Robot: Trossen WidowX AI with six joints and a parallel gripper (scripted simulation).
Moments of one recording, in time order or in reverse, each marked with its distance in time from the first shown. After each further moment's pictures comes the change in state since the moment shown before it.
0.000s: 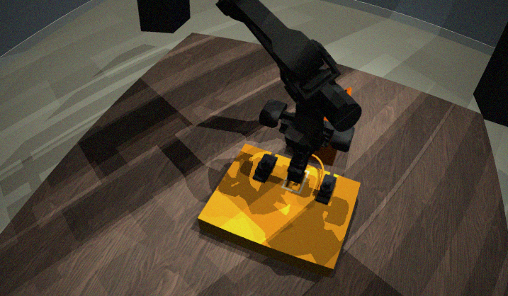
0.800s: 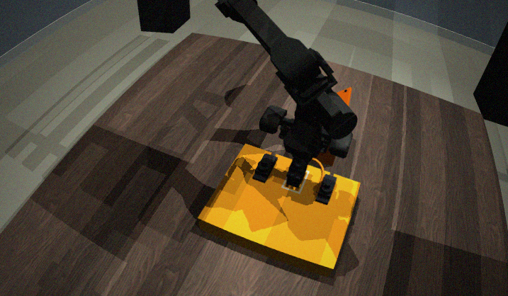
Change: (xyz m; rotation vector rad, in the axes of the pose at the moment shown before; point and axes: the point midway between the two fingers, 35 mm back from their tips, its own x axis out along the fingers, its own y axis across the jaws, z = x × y) arm 0.018 0.000 -0.002 0.012 0.004 0.004
